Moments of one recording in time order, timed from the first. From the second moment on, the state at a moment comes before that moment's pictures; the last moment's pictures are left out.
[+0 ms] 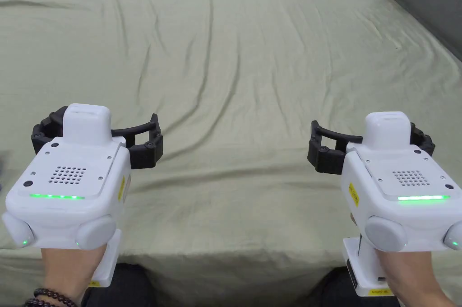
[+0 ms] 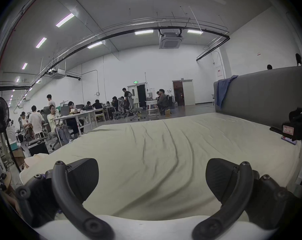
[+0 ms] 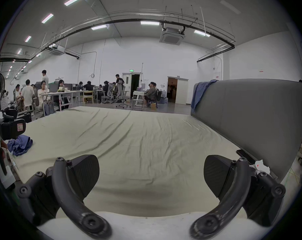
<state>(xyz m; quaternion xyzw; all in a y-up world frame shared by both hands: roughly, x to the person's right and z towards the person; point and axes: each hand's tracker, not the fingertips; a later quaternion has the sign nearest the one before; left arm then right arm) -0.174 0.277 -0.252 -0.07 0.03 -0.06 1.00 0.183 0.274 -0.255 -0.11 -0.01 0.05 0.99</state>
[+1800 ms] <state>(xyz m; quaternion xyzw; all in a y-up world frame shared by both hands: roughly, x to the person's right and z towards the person) -0.177 0.276 -0.255 -0.09 0.04 -0.06 0.99 0.162 0.294 -0.279 -0.27 -0.10 0.01 0.96</state>
